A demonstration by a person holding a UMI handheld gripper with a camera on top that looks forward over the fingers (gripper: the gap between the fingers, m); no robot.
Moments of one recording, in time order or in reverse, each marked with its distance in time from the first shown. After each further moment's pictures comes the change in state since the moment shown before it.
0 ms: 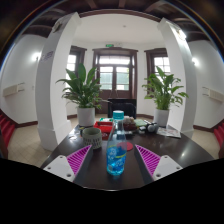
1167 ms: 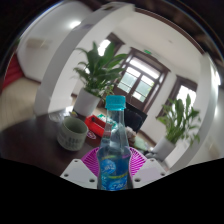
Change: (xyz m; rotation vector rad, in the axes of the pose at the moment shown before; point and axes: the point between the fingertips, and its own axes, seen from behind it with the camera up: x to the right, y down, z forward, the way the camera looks) arm 0.024 -0.013 0.167 0.004 -0.054 -0.522
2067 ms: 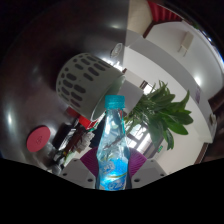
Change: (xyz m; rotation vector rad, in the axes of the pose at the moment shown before) arm -0.002 -0.065 0.124 0.065 0.151 -1.649
